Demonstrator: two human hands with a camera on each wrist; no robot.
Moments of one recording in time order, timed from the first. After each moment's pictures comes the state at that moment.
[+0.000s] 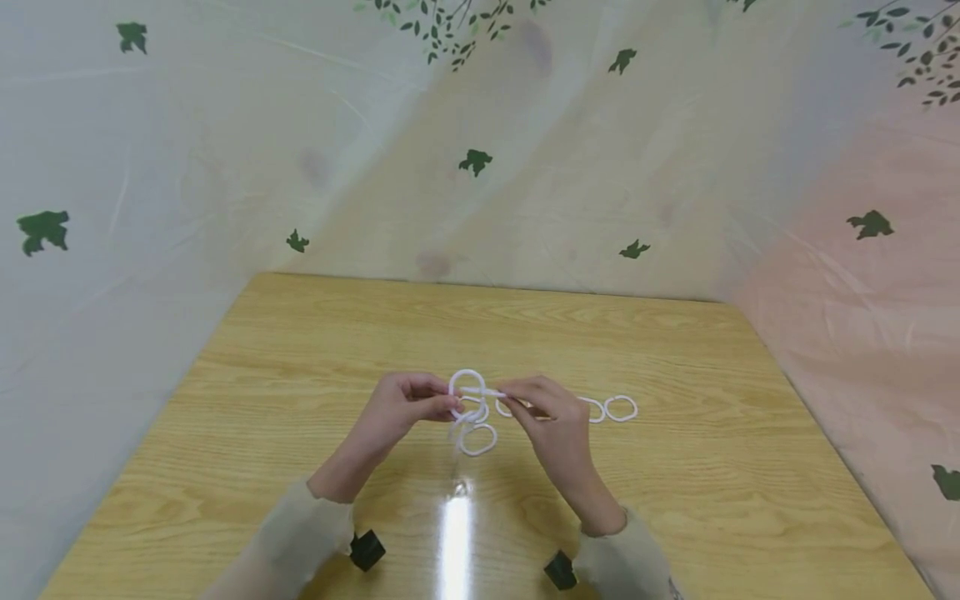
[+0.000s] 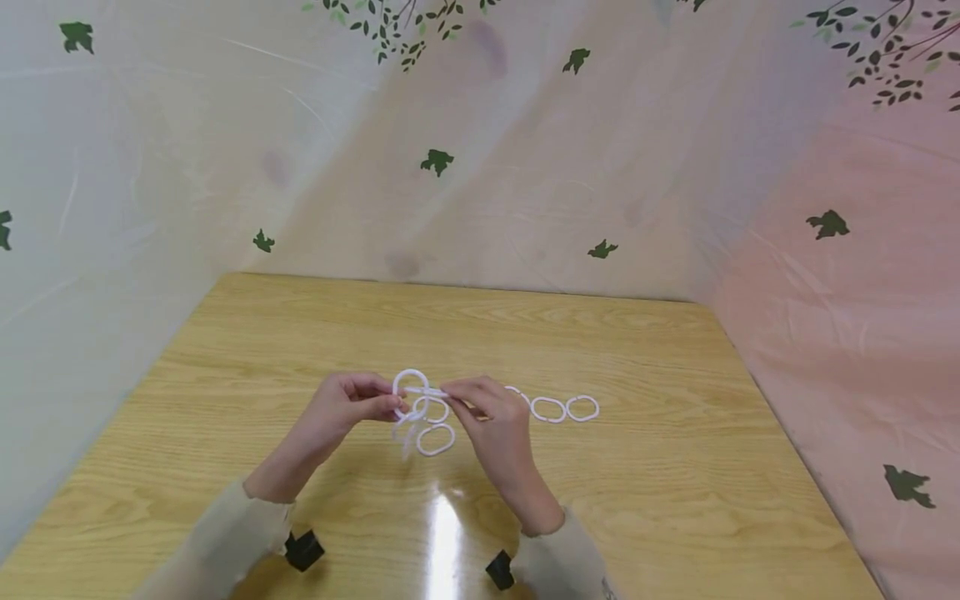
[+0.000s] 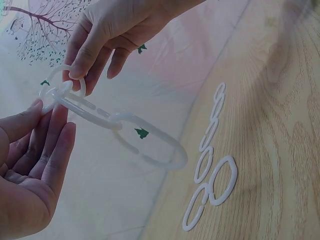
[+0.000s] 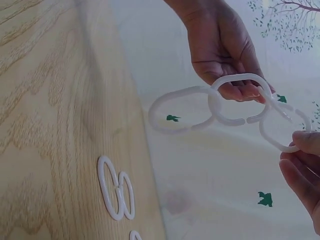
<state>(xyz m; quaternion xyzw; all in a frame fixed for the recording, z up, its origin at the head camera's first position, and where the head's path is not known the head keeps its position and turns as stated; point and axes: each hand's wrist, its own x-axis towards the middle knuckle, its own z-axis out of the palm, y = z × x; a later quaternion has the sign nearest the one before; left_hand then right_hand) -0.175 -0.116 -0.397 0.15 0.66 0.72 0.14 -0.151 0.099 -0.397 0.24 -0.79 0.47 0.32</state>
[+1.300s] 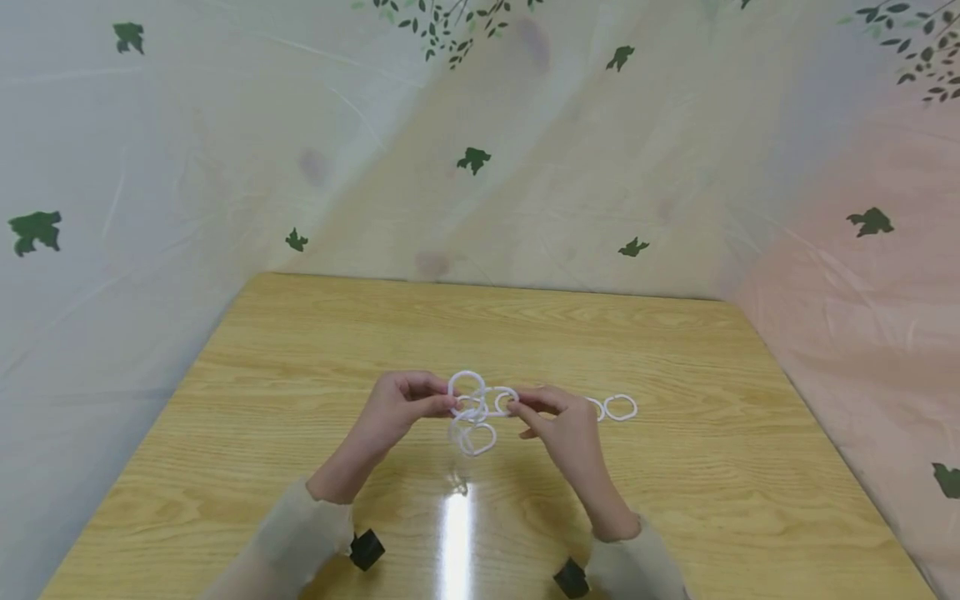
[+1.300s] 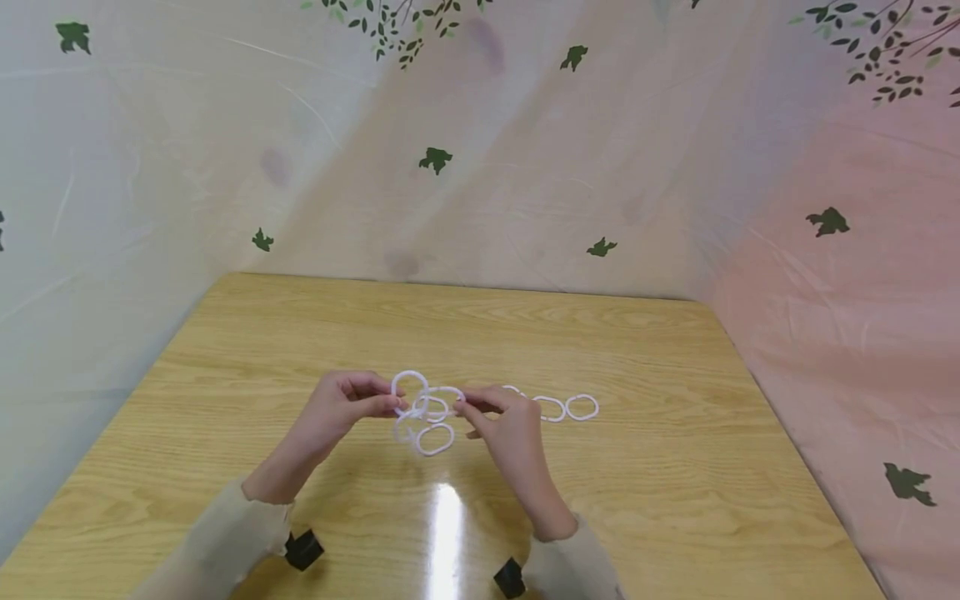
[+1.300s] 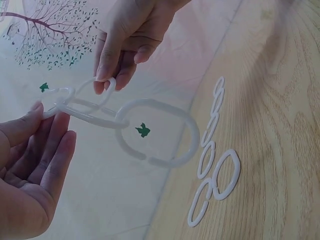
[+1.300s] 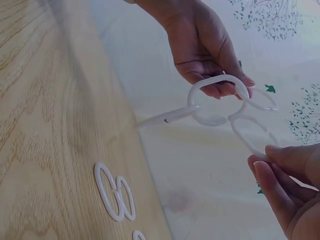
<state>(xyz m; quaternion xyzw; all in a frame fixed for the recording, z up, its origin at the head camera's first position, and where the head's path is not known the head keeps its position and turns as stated) -0.172 -0.113 -0.392 0.13 0.68 0.71 0.13 -0.144 0.111 -0.395 0.05 -0.81 0.57 0.10</state>
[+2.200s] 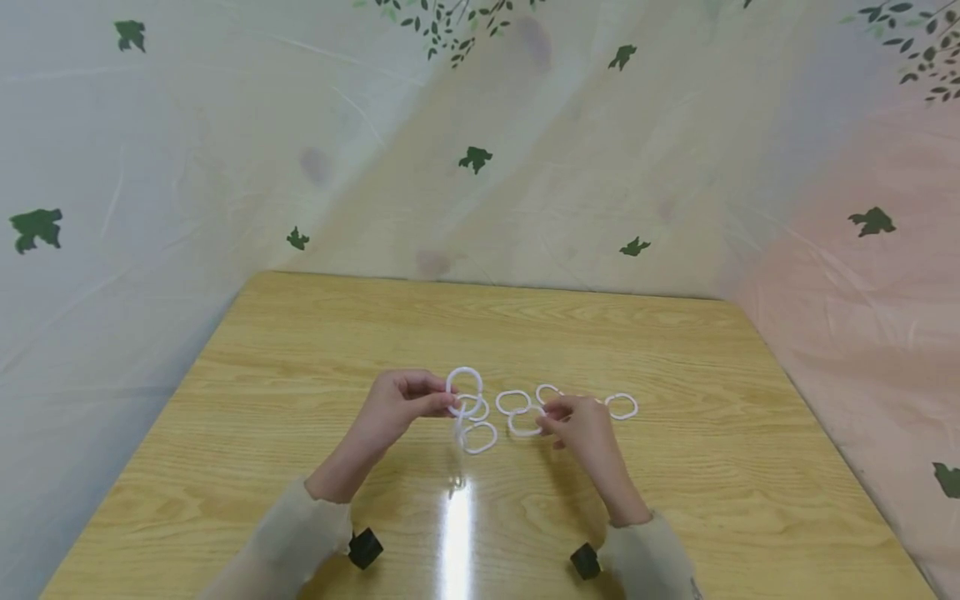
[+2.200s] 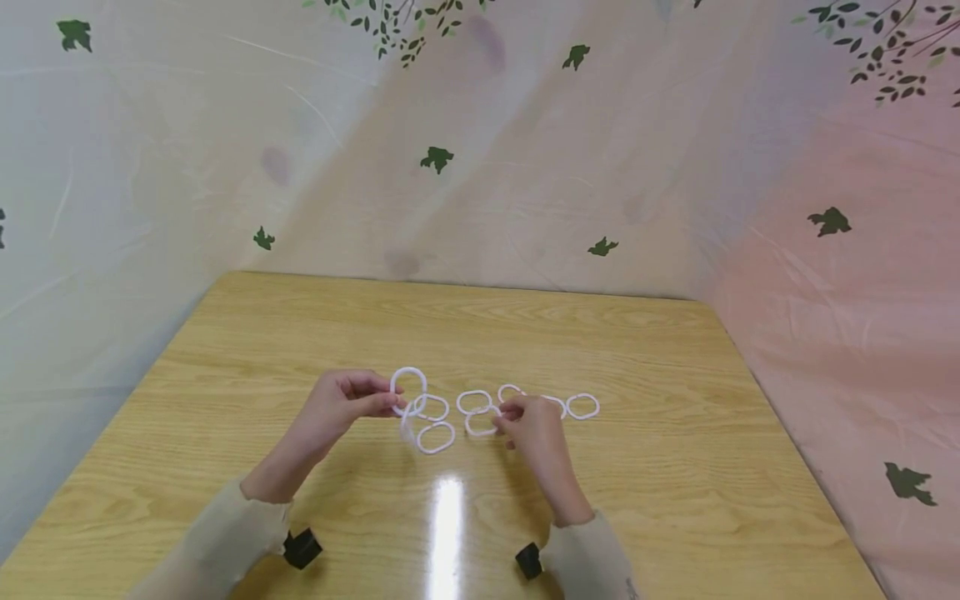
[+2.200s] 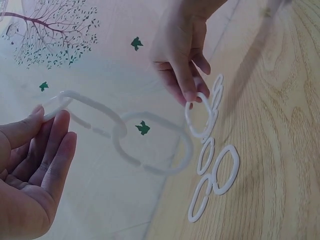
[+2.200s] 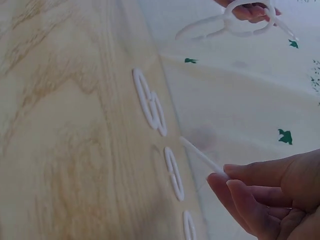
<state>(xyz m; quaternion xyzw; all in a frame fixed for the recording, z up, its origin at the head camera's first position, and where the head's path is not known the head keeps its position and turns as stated) -0.172 -0.115 -0.393 0.11 0.67 0.73 0.13 -0.164 0.145 -0.427 -0.05 -0.88 0.46 -0.01</state>
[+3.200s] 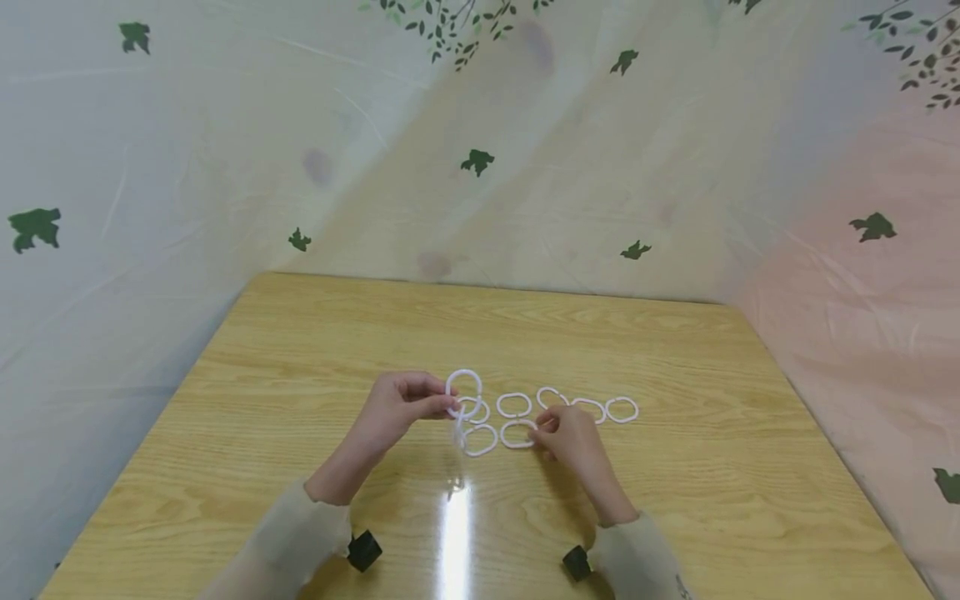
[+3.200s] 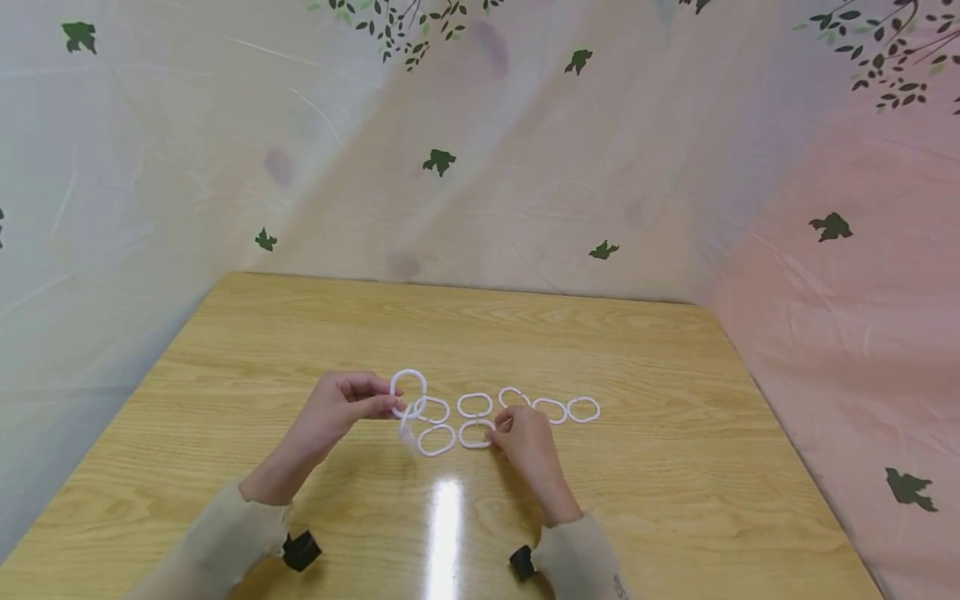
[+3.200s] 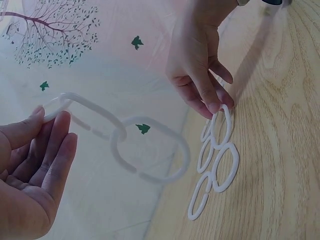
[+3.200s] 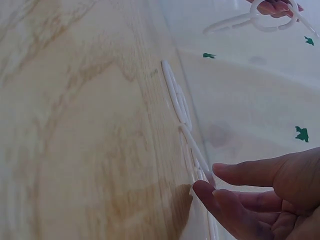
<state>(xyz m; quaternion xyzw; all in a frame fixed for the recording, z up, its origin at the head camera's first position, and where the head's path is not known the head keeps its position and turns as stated) -0.173 -0.118 -0.394 0.11 0.67 0.72 0.13 -0.167 0.139 -0.448 -0.04 -0.91 0.41 -0.04</state>
